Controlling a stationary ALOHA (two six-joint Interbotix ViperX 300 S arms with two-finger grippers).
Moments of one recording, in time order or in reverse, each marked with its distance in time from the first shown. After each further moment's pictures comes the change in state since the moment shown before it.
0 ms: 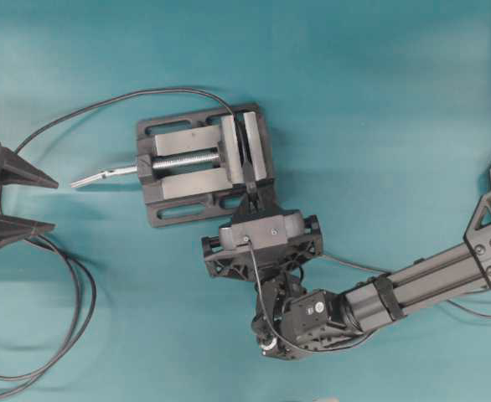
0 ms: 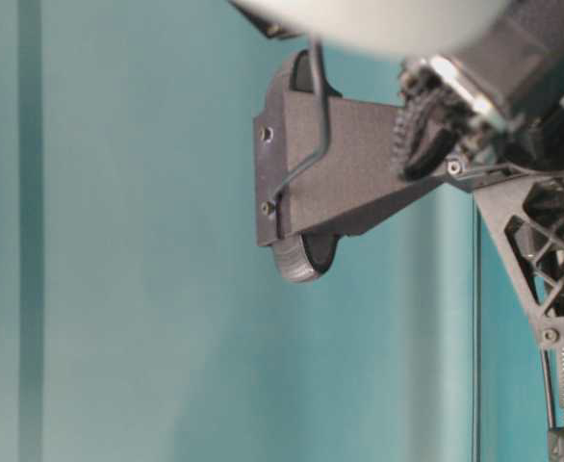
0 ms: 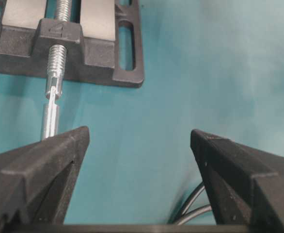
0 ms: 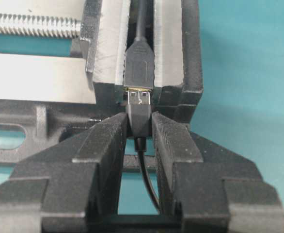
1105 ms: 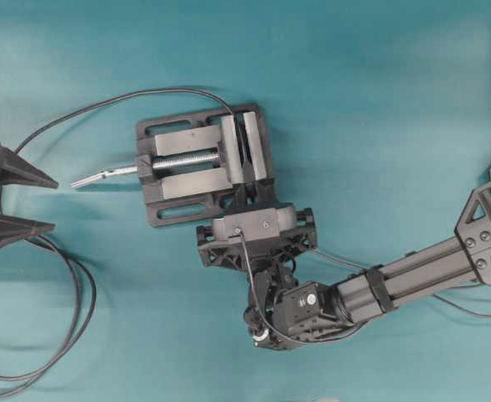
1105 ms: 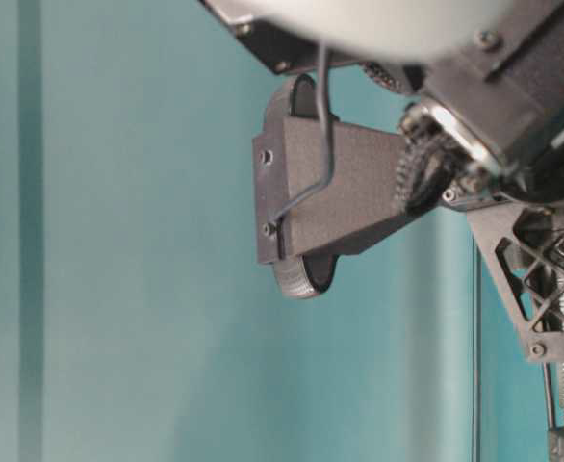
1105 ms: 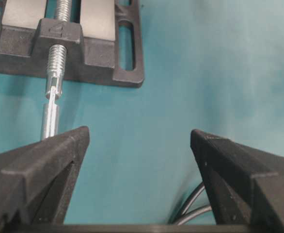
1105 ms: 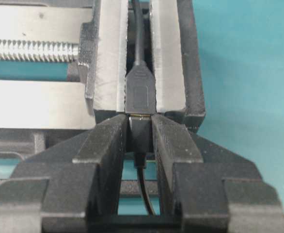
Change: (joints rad) left arm 0.000 0.000 0.000 0.000 0.002 0.000; right arm -0.037 0.020 -0.018 -0.046 0.000 -0.003
